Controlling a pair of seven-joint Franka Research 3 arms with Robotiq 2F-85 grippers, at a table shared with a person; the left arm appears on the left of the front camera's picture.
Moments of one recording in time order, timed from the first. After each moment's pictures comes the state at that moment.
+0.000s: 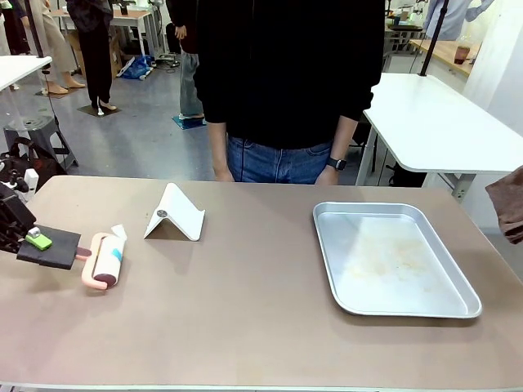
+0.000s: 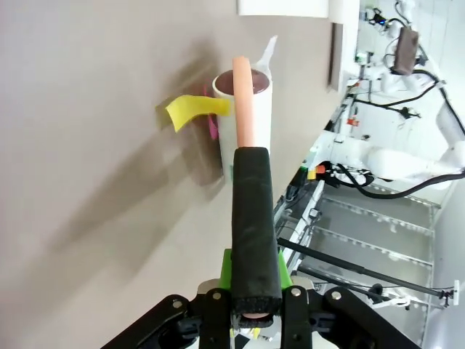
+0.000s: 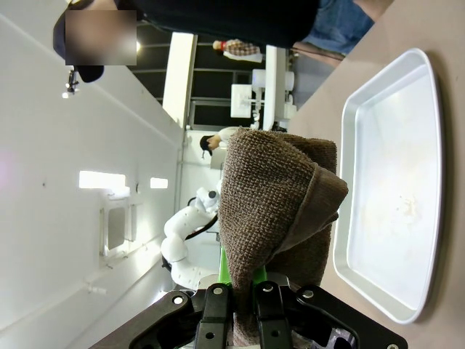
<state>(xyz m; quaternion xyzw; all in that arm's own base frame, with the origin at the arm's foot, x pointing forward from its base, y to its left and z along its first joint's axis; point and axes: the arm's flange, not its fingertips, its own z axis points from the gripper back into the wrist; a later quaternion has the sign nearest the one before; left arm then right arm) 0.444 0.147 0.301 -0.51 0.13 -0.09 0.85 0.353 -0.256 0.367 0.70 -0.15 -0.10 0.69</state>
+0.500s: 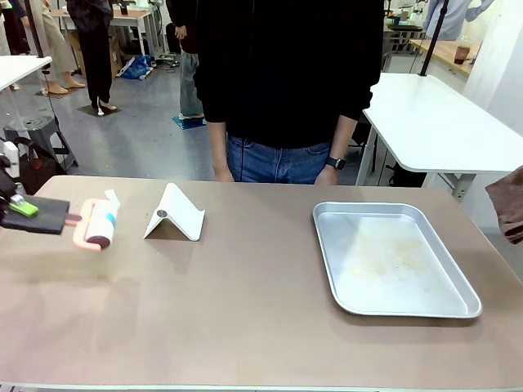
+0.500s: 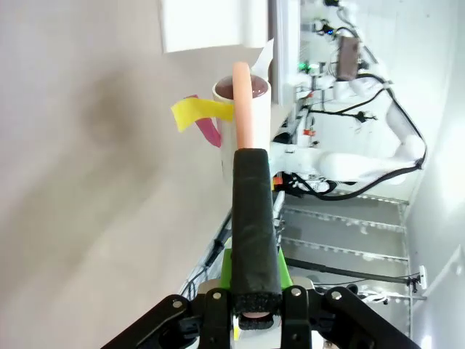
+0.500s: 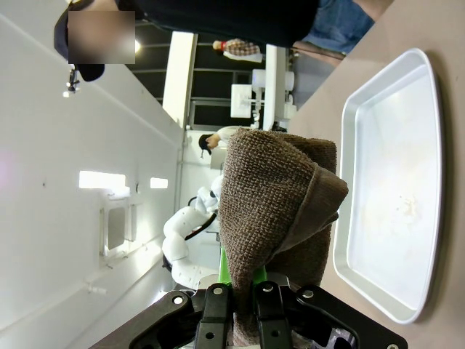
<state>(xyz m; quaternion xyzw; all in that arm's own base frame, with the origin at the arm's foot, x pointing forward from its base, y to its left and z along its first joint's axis) 0.450 0.182 0.349 -0.58 0.08 -0.09 0.81 0.353 -0.256 0.367 0.70 -0.15 -0.10 0.69</state>
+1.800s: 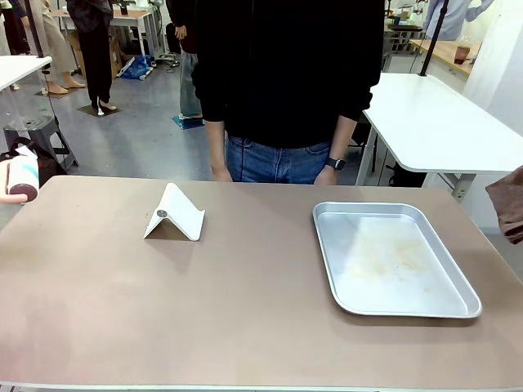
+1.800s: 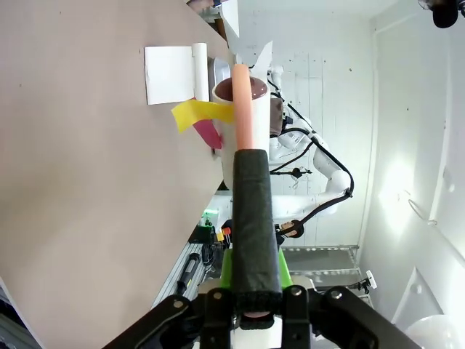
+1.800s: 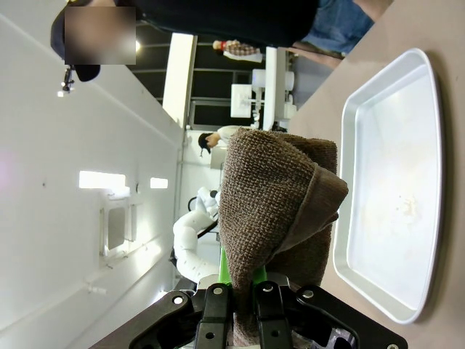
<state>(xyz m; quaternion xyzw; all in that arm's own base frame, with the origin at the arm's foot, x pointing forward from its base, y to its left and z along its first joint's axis) 0.414 0.323 0.355 -0.67 -0.02 -0.01 0.74 0.353 -0.256 0.367 0.70 -0.15 -0.10 0.69</state>
